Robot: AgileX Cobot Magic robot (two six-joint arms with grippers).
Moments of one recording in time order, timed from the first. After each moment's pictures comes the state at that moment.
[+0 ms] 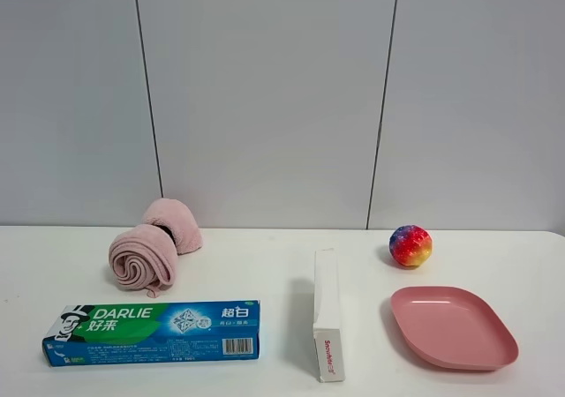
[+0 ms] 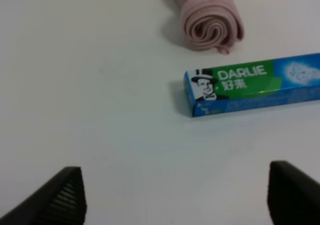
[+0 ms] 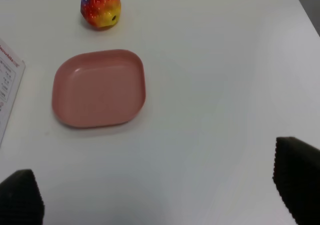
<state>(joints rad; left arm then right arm) -0.08 -0.01 -0.51 -0.01 1.07 -0.01 0.05 0.00 -0.50 0.01 1.06 0.07</state>
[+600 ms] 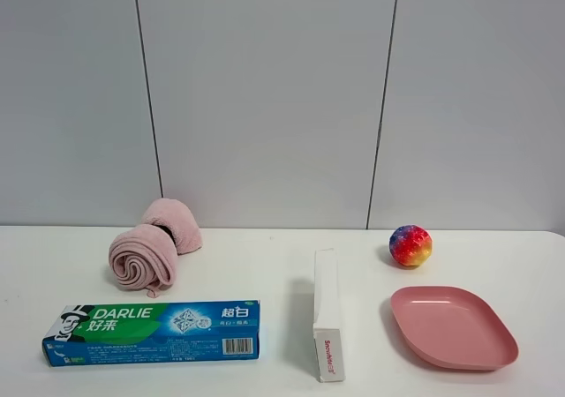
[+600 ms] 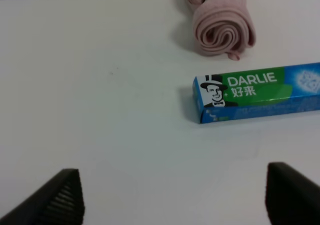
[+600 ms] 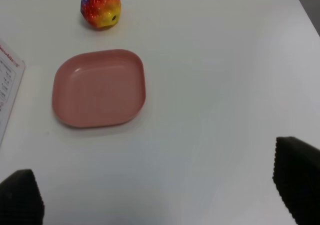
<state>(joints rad) -0.08 -0.01 -0.51 0.01 1.06 -0.03 0.05 0.00 -0.50 0.01 1.06 0.07</state>
